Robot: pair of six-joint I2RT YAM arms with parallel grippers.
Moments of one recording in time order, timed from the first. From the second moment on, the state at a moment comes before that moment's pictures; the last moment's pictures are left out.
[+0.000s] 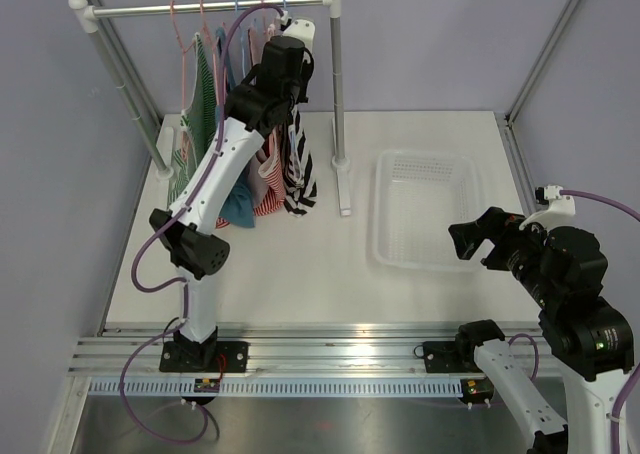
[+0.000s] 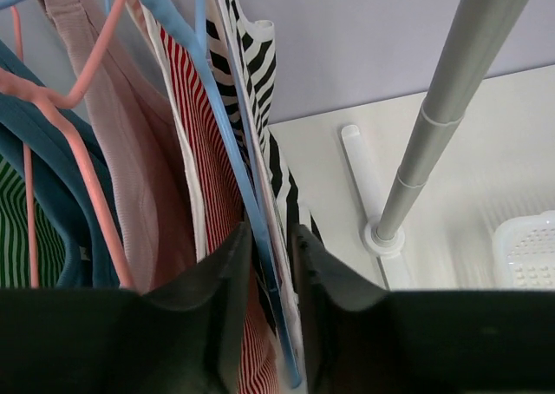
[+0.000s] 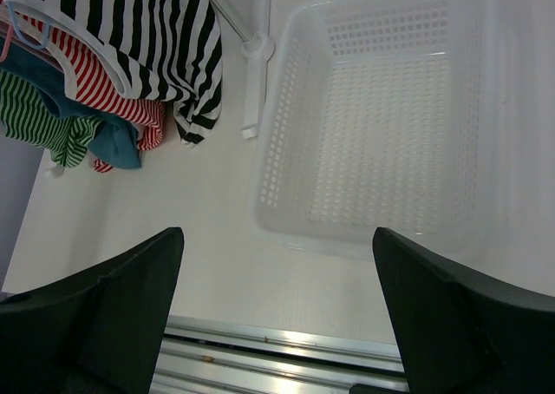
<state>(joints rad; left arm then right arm) -0.54 2.00 2.41 -0.77 -0.41 -0.03 0.20 0.55 1.24 -1.02 -0.05 0.42</state>
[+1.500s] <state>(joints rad) -0.65 1.02 1.62 -0.81 0.06 -0.36 0.20 0.75 1.25 -0.80 -0.38 0.47</state>
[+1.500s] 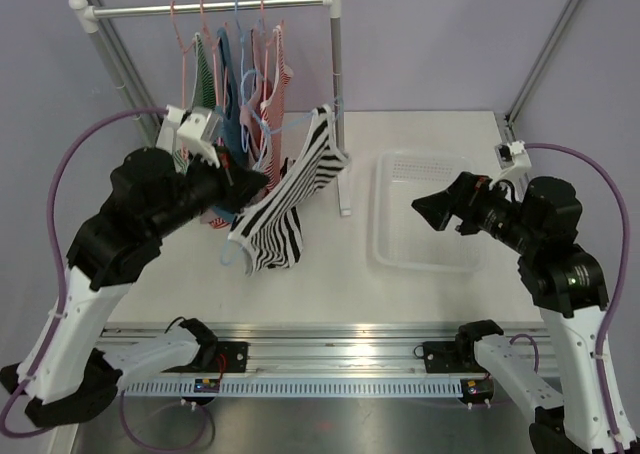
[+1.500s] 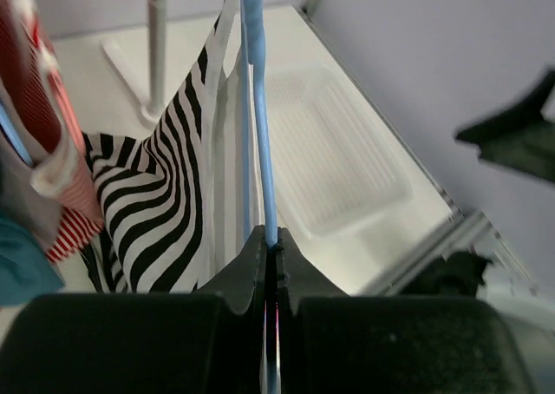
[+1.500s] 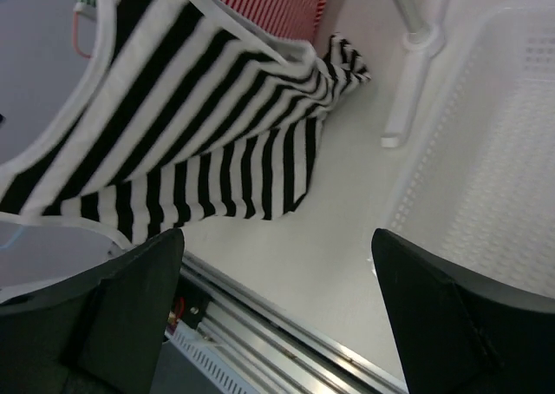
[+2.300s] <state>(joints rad) -0.68 0.39 0.87 -0.79 0.14 -0.63 0.82 1.36 1.14 -0.22 -0.21 0.59</state>
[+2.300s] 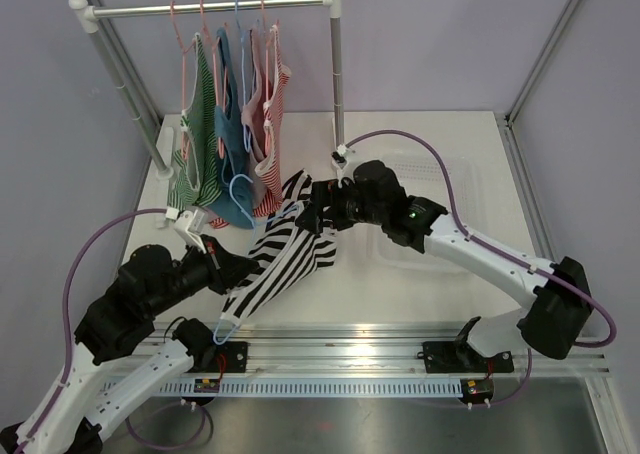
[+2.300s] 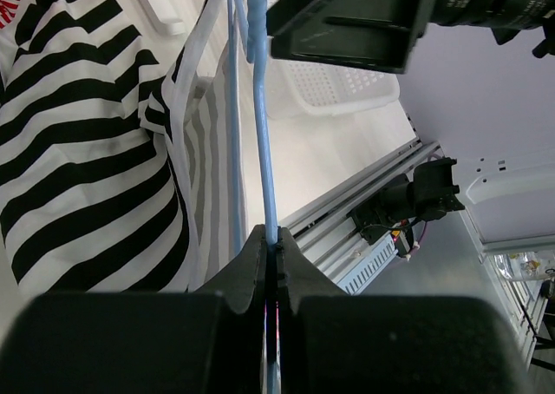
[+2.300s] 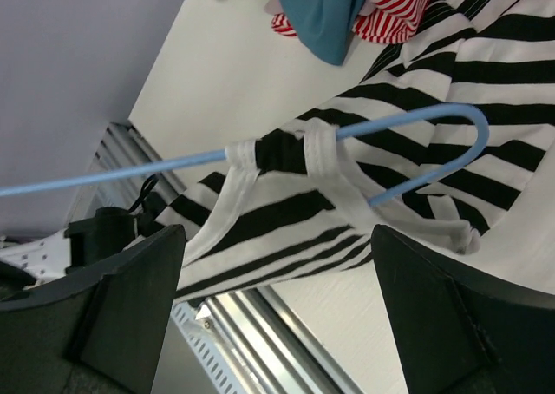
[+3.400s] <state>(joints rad) -0.68 0.42 0.93 -0.83 0.15 -0.58 0.71 1.50 1.32 -0.40 0.14 0.41</state>
